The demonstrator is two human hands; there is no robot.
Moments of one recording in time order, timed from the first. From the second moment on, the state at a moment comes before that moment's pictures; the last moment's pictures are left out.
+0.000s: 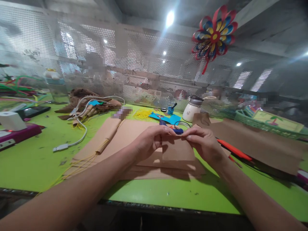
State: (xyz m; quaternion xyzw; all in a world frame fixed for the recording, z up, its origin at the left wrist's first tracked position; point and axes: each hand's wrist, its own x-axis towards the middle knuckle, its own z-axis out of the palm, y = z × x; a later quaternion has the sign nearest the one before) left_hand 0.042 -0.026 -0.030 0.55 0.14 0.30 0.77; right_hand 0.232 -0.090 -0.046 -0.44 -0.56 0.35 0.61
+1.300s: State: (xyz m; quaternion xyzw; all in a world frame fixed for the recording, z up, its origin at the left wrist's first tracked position) left_hand 0.049 -0.023 -0.041 0.82 0.22 0.26 0.46; right_hand 0.237 -0.087 -0.045 -0.52 -0.63 0.32 0.47
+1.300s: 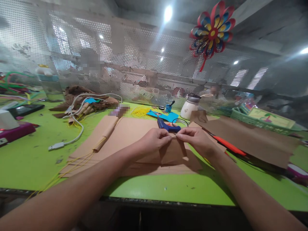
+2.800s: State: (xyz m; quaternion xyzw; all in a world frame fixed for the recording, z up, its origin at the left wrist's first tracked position) left_hand 0.046 -0.015 -0.050 0.75 0.24 0.22 0.57; right_hand 0.233 -0.084 -0.048 -0.53 -0.57 0.39 0.49
